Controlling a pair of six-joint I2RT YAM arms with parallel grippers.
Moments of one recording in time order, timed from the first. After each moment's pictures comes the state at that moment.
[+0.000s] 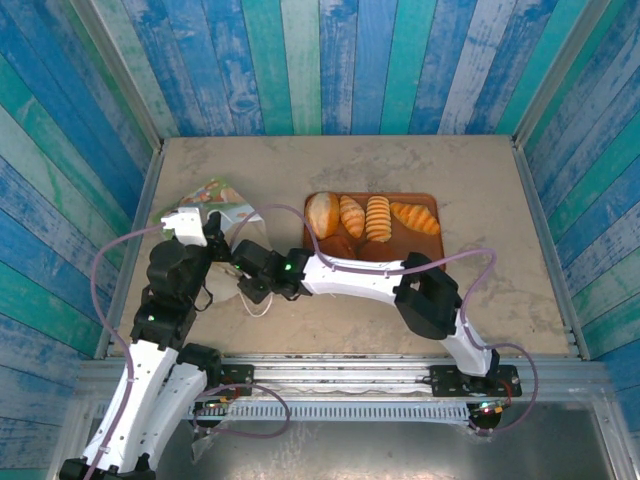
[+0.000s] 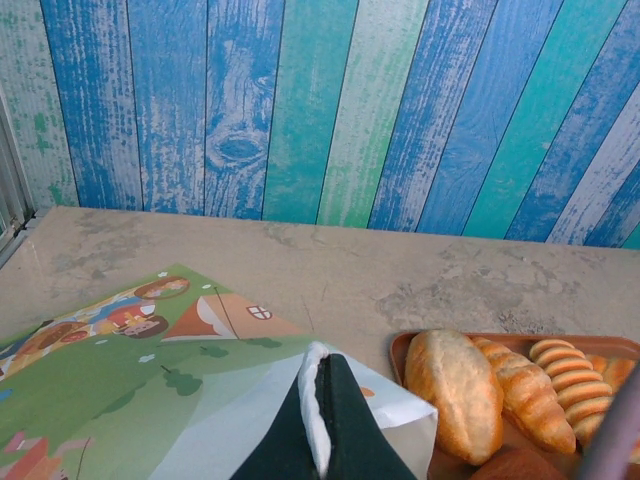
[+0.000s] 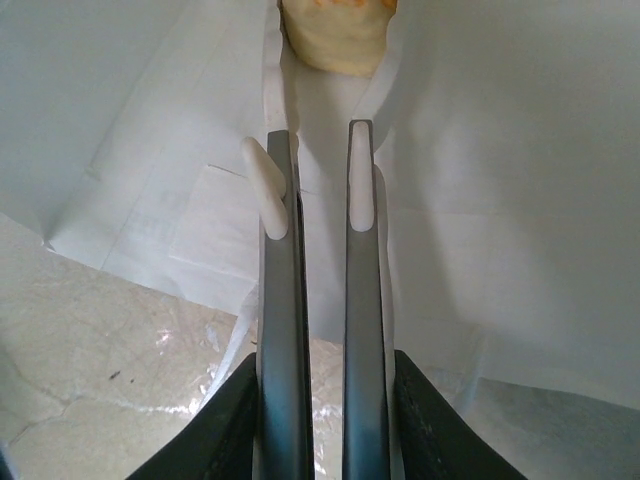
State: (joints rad) left arm -0.23 0.53 0.59 -0.19 -0.07 -0.18; right arm 1.21 2.14 1.73 -0.49 0.13 0.28
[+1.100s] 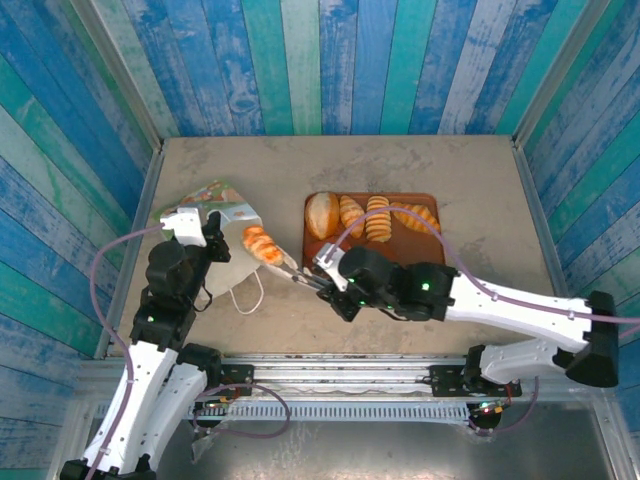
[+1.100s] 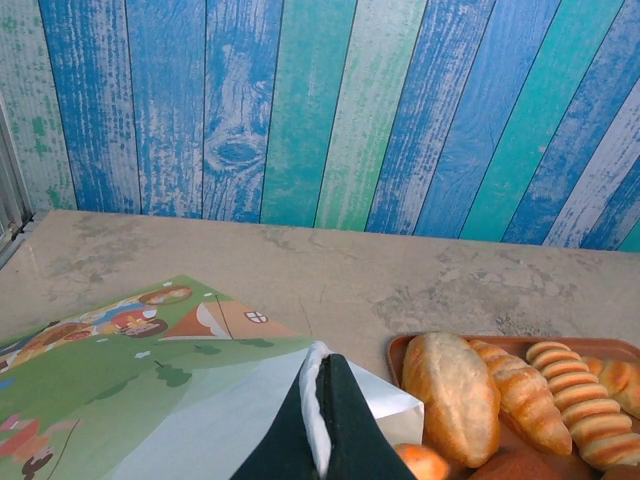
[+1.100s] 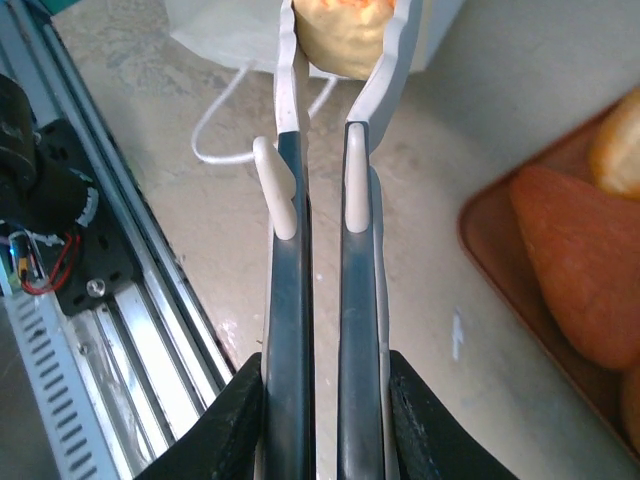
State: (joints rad) left arm -0.23 0.52 0.59 -0.19 -0.06 -0.18; right arm 1.22 1.23 1.09 -0.62 0.11 0.26
